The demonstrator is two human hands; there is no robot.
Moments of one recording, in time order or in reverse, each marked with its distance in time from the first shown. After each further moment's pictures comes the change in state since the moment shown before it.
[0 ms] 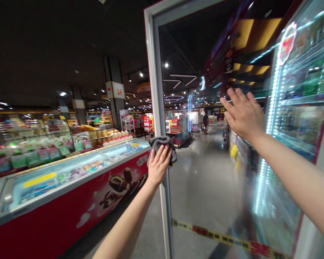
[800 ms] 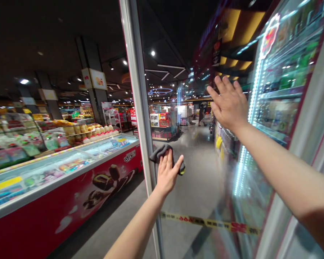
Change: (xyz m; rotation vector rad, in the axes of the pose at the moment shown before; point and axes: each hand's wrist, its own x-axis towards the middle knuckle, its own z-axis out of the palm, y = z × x) left_hand -0.010 0.090 0.031 -0.218 -0.014 -0.064; right_hand 0.004 0.003 -0.001 -0.027 -0.077 0.029
